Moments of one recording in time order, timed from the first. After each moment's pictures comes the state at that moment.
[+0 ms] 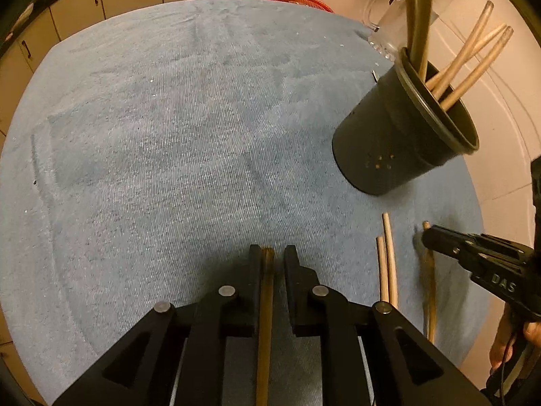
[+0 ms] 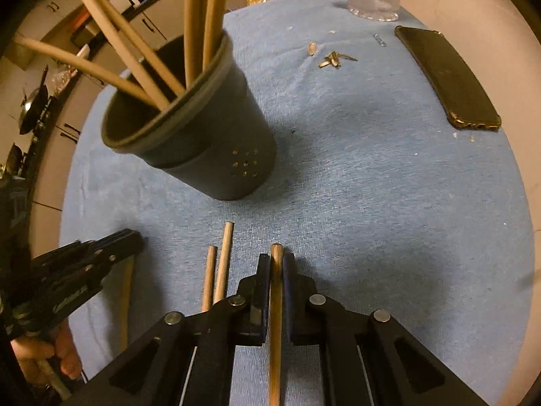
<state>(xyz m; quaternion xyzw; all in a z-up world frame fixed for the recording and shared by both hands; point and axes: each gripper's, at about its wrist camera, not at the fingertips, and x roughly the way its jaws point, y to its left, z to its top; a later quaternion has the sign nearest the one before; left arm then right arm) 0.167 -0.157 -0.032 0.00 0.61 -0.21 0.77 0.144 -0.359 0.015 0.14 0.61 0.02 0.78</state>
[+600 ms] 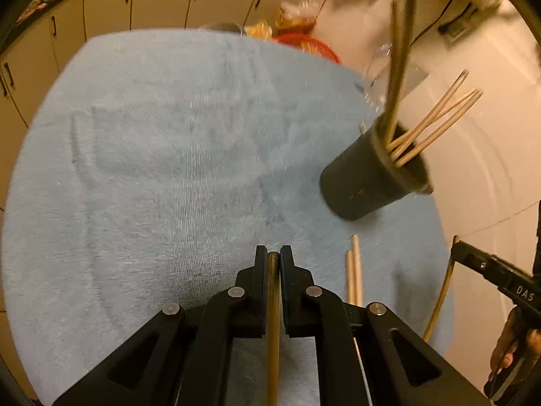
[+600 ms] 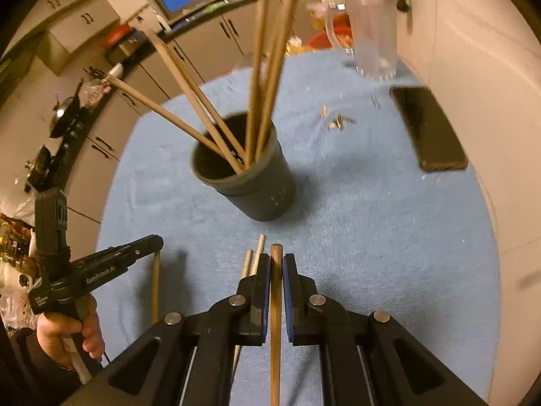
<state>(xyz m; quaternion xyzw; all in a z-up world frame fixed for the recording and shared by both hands) 0.137 -0.101 0.015 -0.09 0.55 -0.21 0.80 0.099 -0.381 0.106 0.14 0.54 0.06 0.83</state>
